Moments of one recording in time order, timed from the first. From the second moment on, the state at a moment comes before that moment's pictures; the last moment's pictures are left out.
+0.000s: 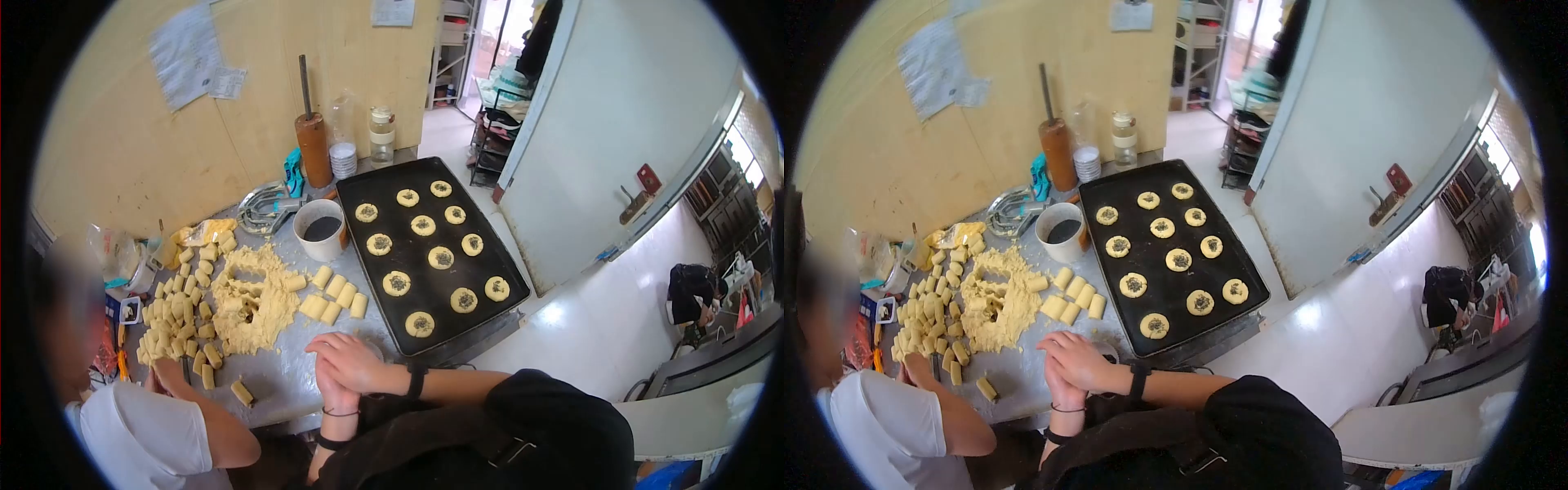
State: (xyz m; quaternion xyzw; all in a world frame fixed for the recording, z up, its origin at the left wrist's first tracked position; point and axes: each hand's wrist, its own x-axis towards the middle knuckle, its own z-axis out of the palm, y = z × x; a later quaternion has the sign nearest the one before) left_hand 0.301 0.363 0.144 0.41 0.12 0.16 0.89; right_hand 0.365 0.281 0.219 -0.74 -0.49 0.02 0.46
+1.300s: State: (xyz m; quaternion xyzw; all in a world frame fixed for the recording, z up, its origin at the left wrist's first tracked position) left_hand 0.333 0.326 0.267 0.66 0.03 0.33 0.68; right_hand 0.451 0.286 0.282 -0.52 -0.47 0.10 0.71
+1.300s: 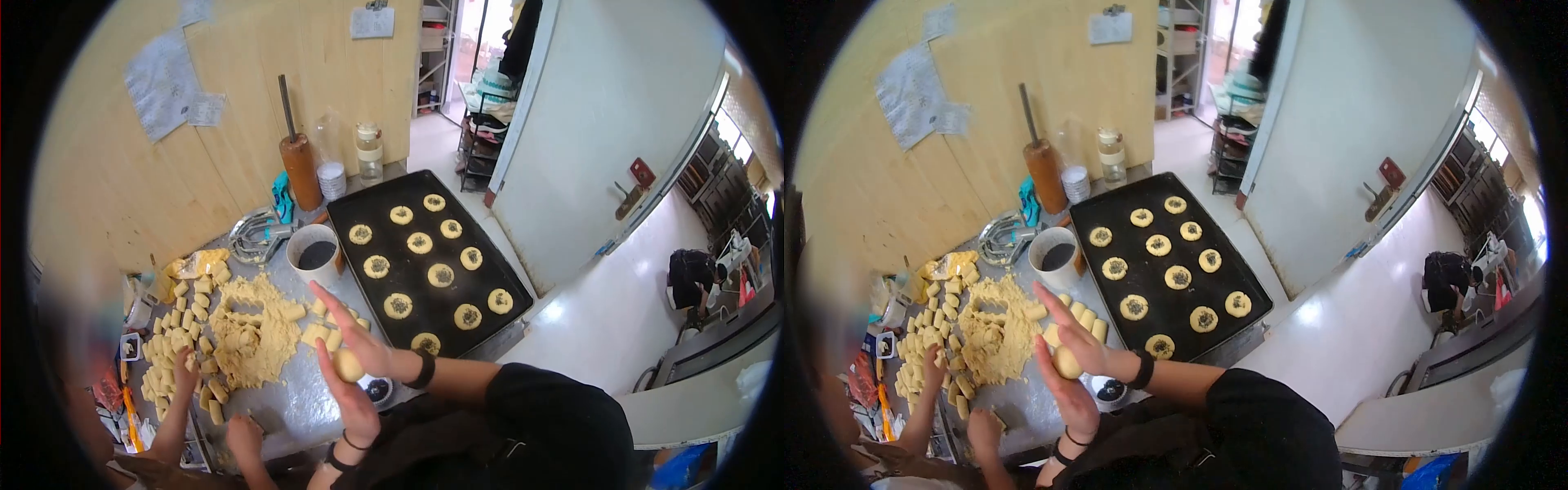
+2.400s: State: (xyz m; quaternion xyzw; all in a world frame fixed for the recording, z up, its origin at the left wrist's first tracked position) left_hand 0.320 0.354 0.284 0.60 0.02 0.44 0.66; right_hand 0.382 0.268 0.248 -0.52 -0.50 0.21 0.66
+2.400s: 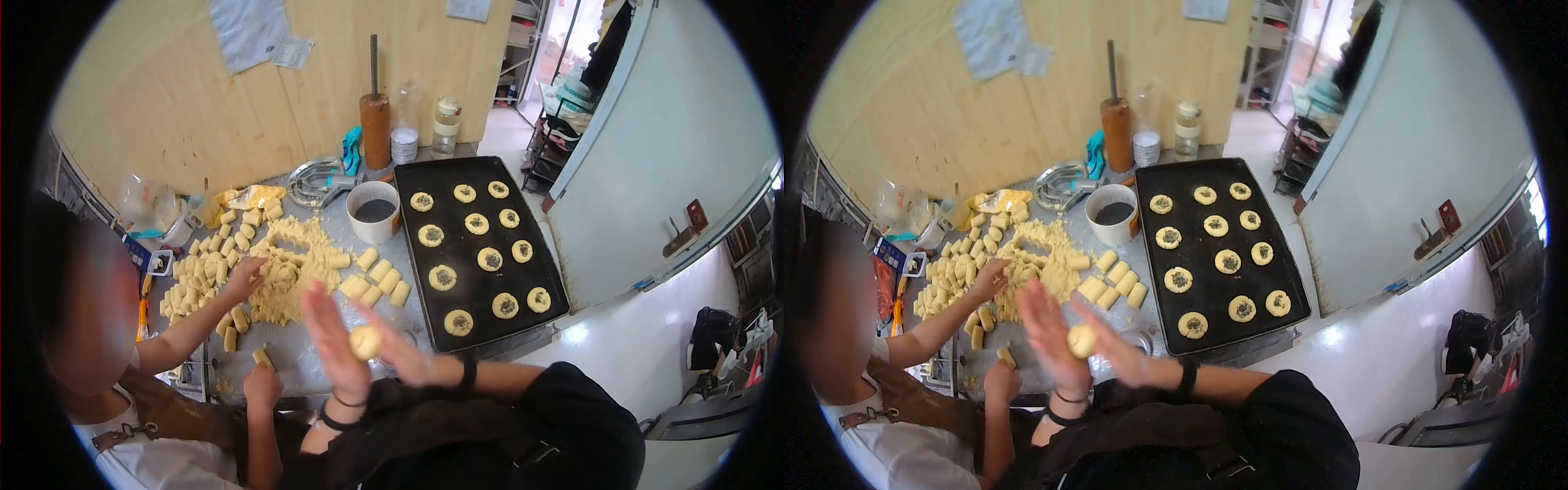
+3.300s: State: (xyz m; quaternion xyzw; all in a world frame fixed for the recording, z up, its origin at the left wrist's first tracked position) left_hand 0.303 0.315 0.246 0.44 0.17 0.20 0.86; right_hand 0.397 0.245 0.280 -0.62 -0.59 -0.03 0.52
